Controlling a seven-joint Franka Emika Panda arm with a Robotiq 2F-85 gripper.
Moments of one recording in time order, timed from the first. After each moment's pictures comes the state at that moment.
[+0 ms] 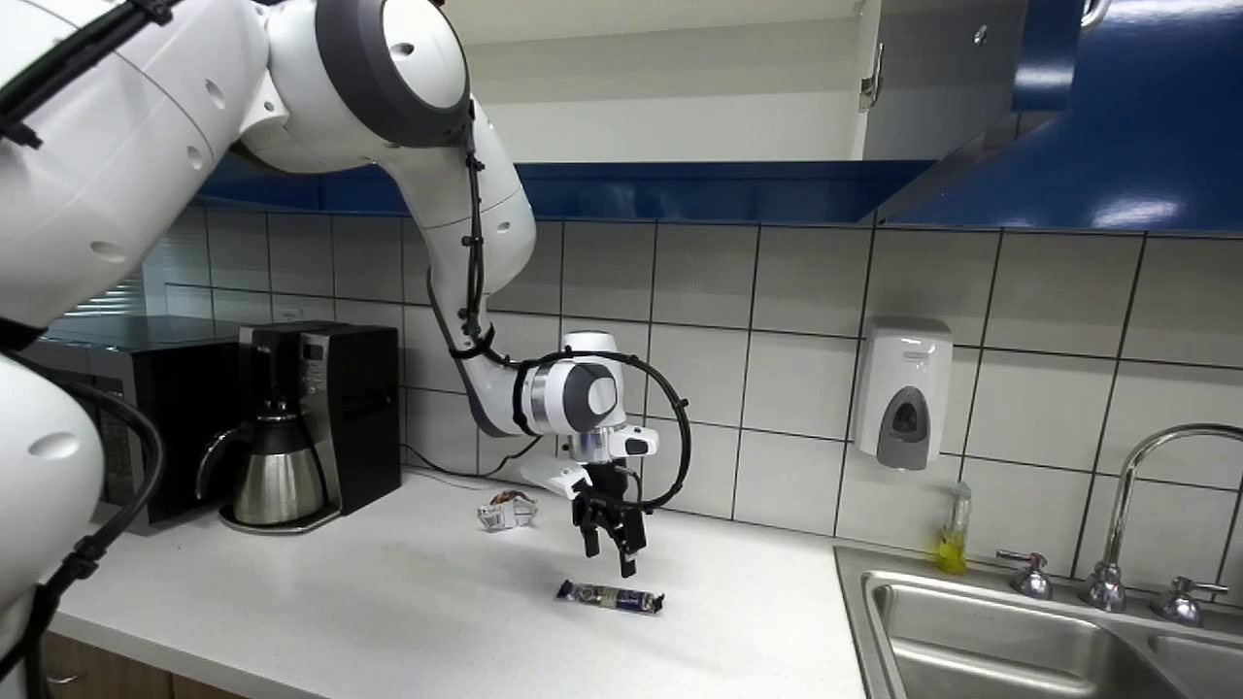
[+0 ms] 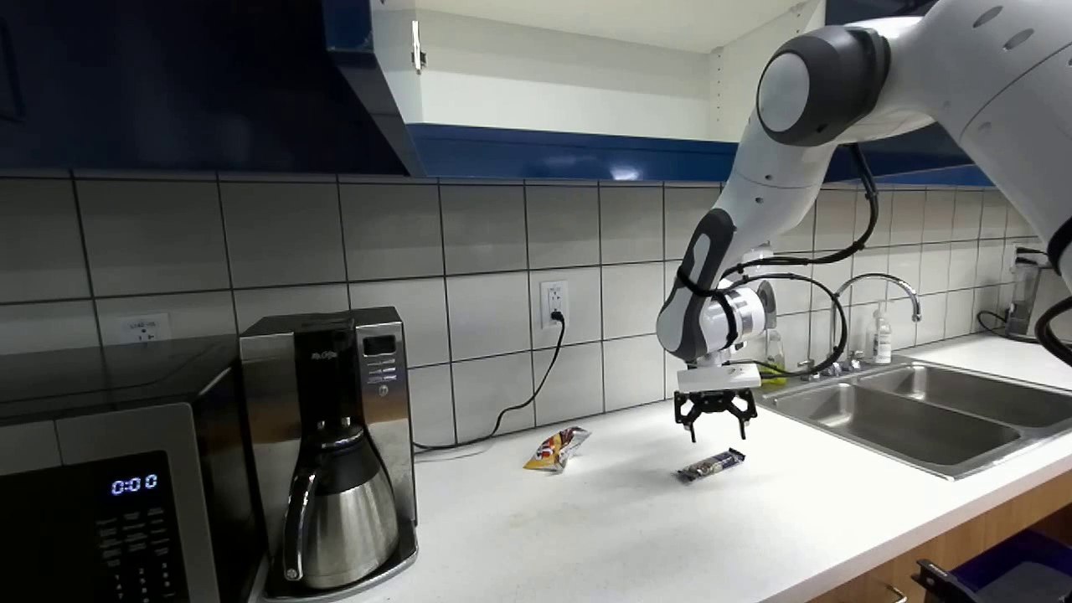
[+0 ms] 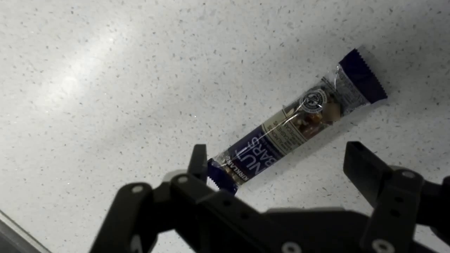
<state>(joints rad) -0.02 0.63 -0.22 -1.98 -0.08 2.60 0.45</state>
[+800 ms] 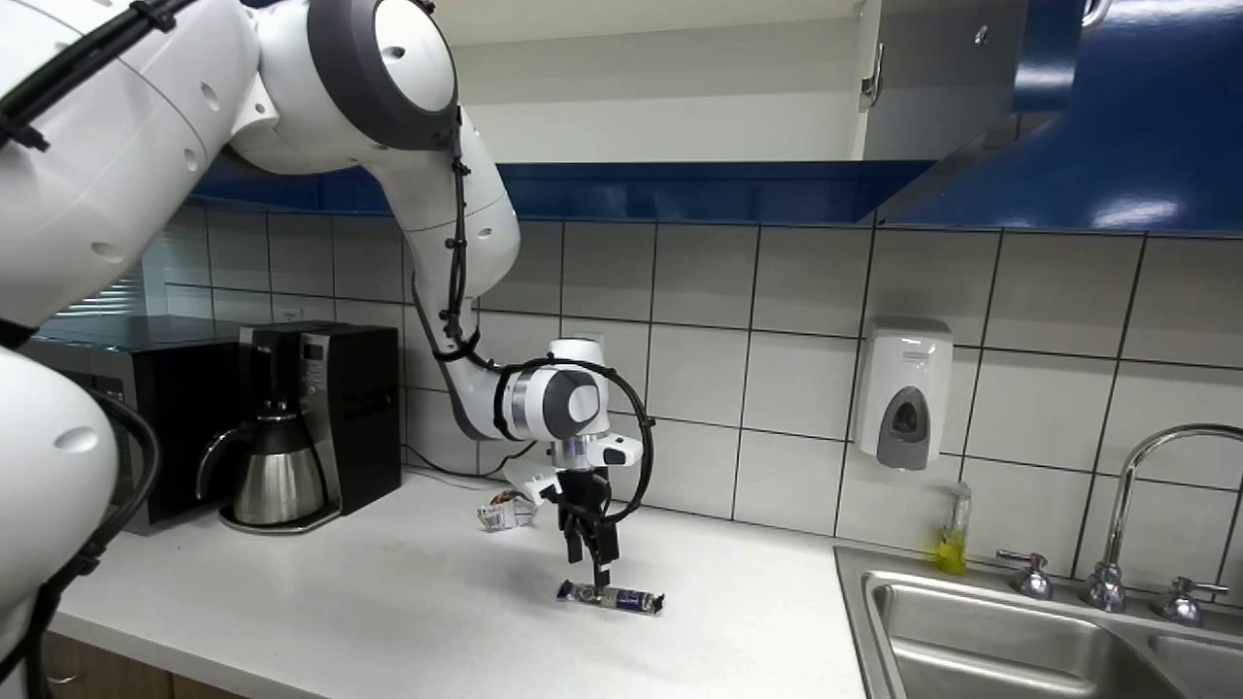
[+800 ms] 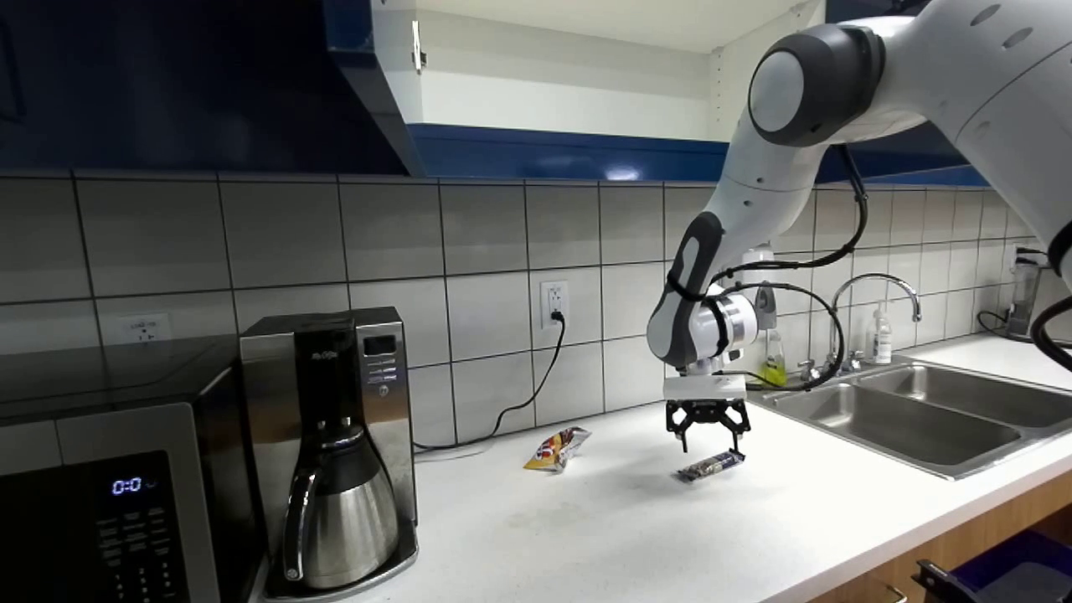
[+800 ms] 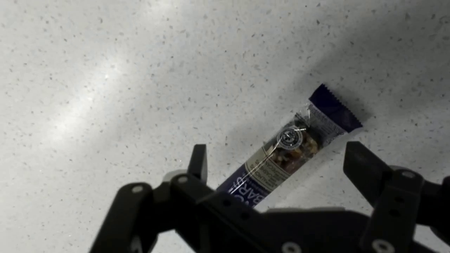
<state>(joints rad) 0.04 0.63 -0.23 -2.01 -0.01 2.60 0.56</state>
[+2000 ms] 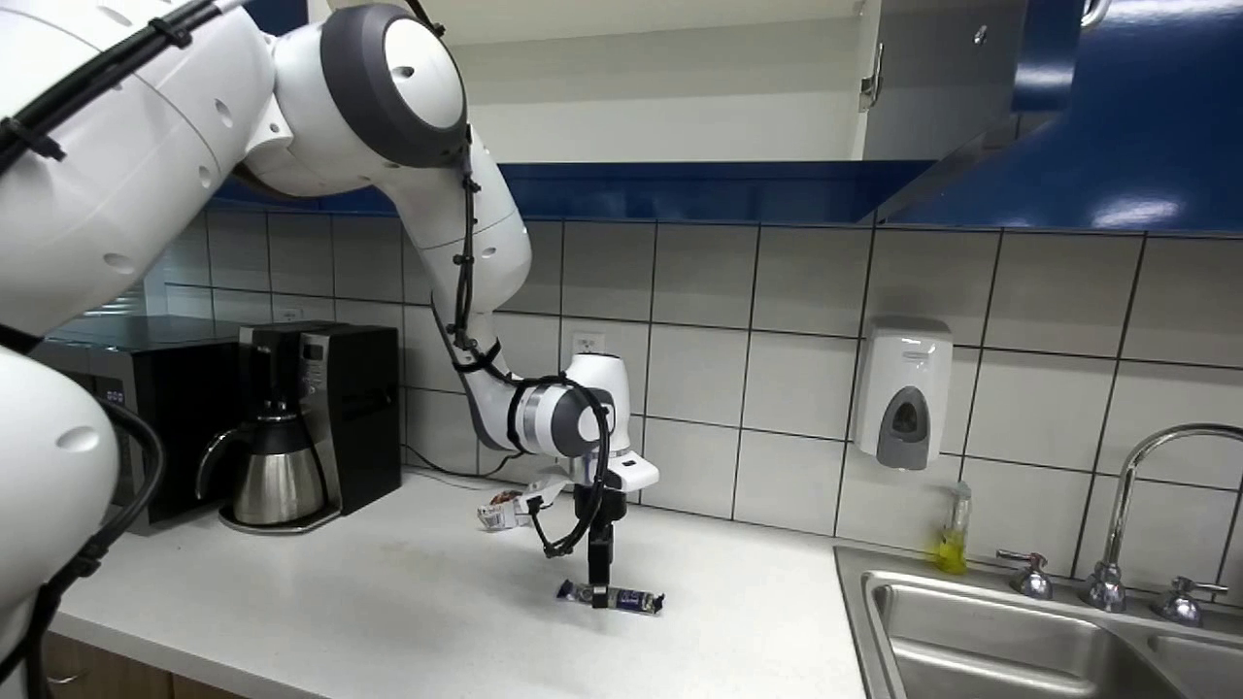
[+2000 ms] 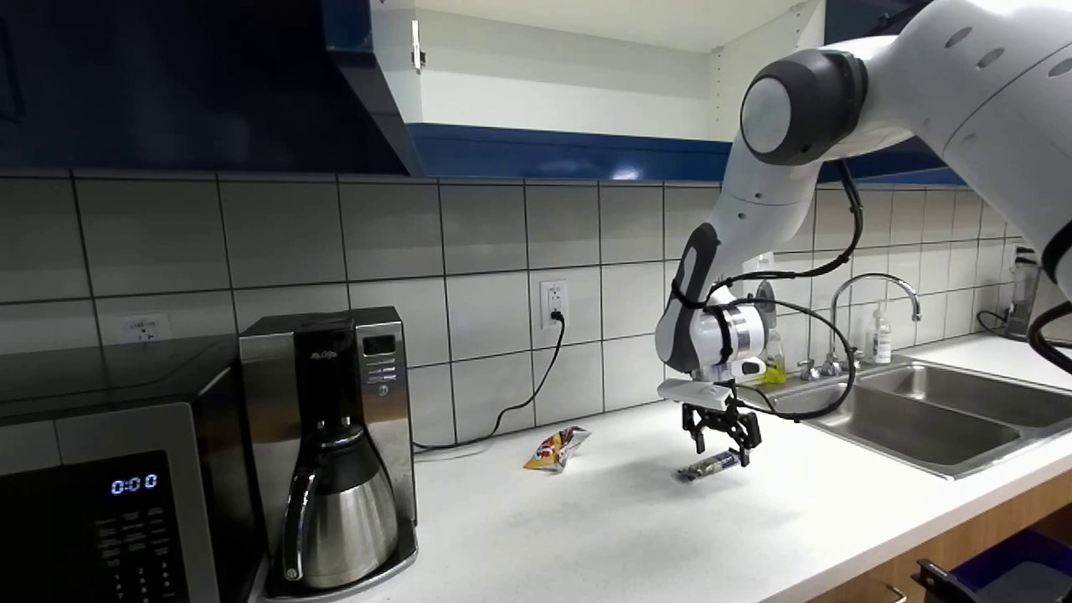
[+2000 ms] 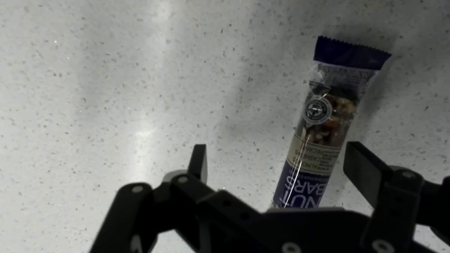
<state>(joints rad) 0.04 0.69 -0.28 -1.99 0.13 2.60 0.93</state>
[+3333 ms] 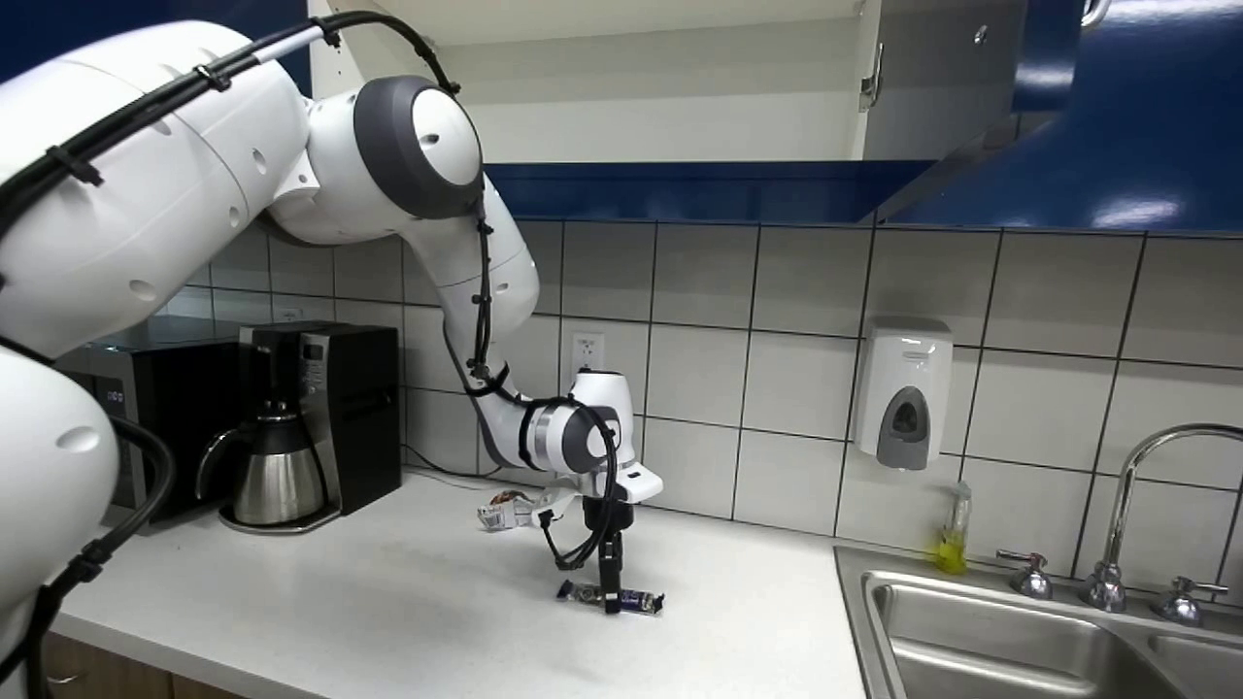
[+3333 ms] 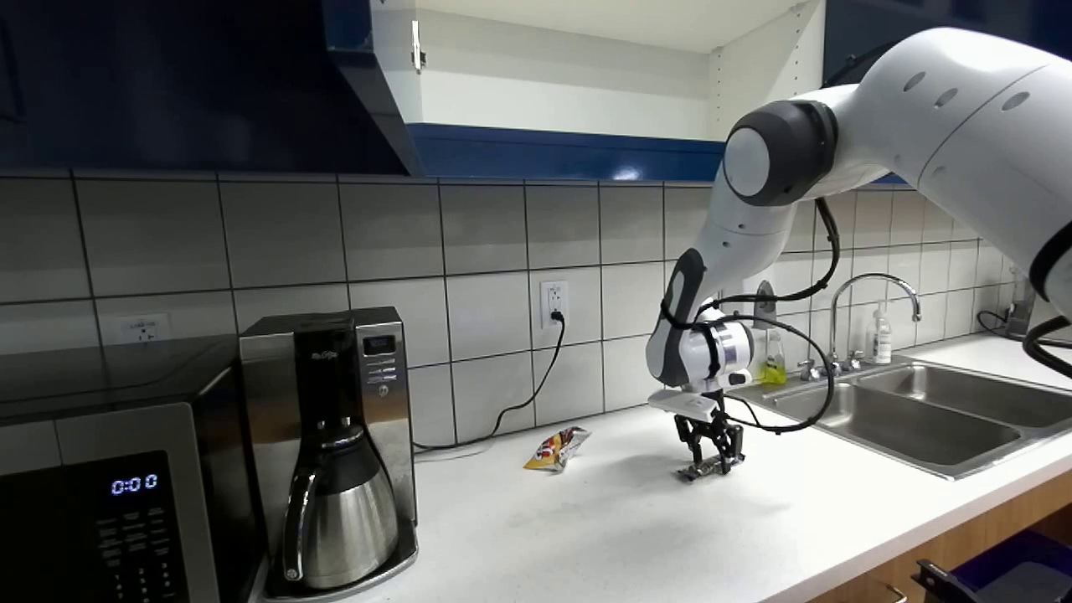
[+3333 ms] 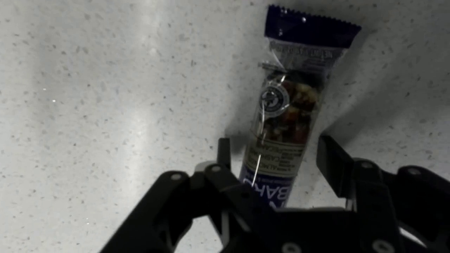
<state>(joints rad) 0.04 0.82 -0.28 -1.84 0.13 2.62 0.97</state>
